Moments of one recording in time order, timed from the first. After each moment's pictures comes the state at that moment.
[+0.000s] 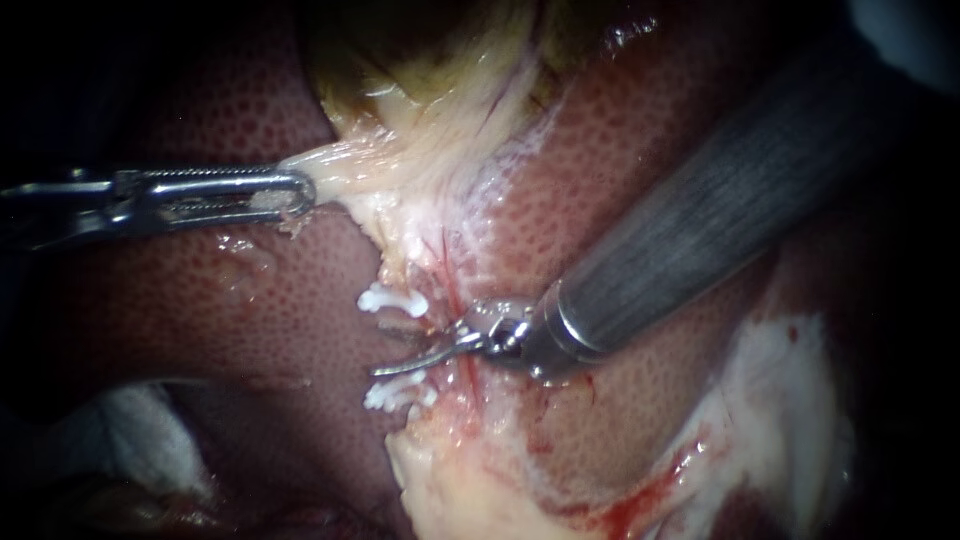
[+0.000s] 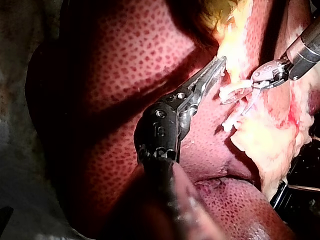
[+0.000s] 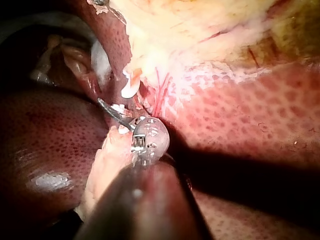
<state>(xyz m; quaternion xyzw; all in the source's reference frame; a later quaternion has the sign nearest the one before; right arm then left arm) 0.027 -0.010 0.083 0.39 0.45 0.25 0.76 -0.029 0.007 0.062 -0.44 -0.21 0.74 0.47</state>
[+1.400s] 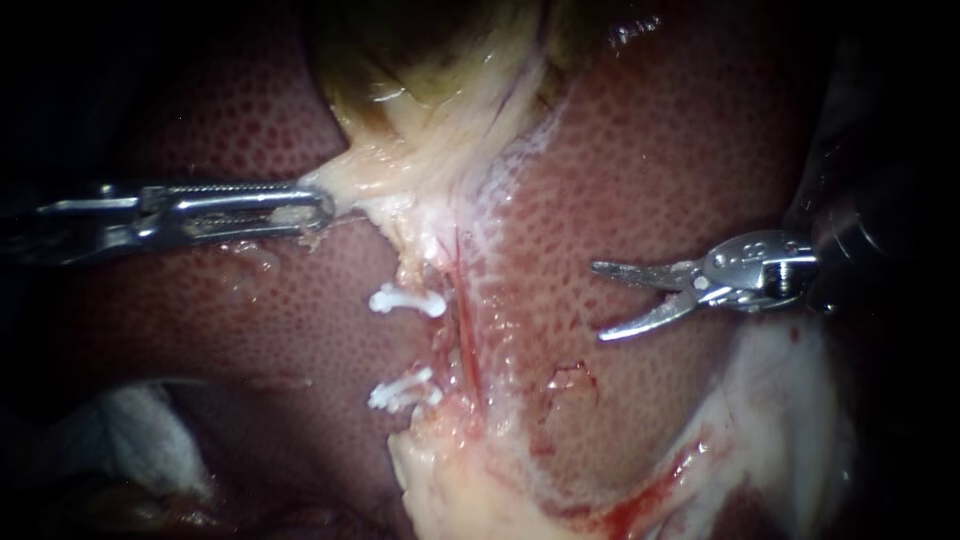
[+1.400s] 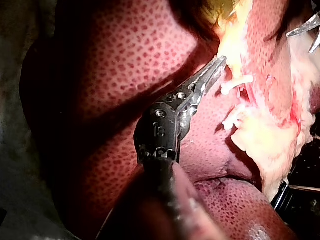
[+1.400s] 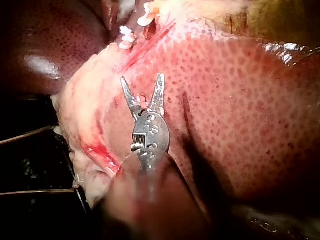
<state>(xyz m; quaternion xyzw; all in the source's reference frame) 0.008 -0.003 0.071 0.19 0.48 0.14 0.84 -0.032 0.005 0.066 -0.45 -0.21 0.74 0.46</state>
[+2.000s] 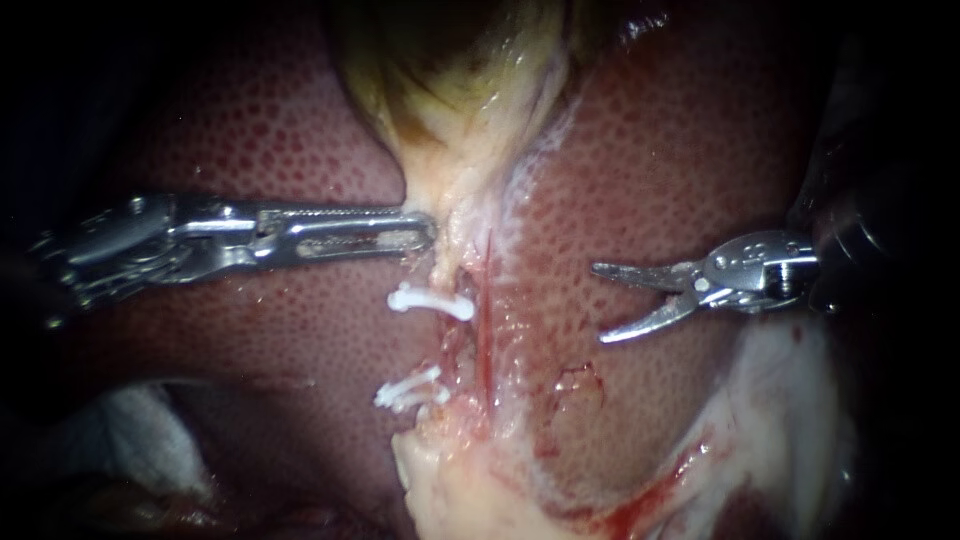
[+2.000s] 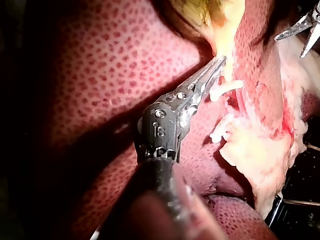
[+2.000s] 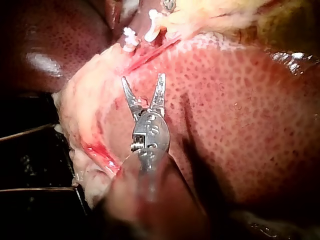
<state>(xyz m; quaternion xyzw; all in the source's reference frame) 0.008 -0.003 0.071 0.20 0.49 0.13 0.84 -0.040 0.004 0.072 -0.44 -0.22 0.75 0.44</state>
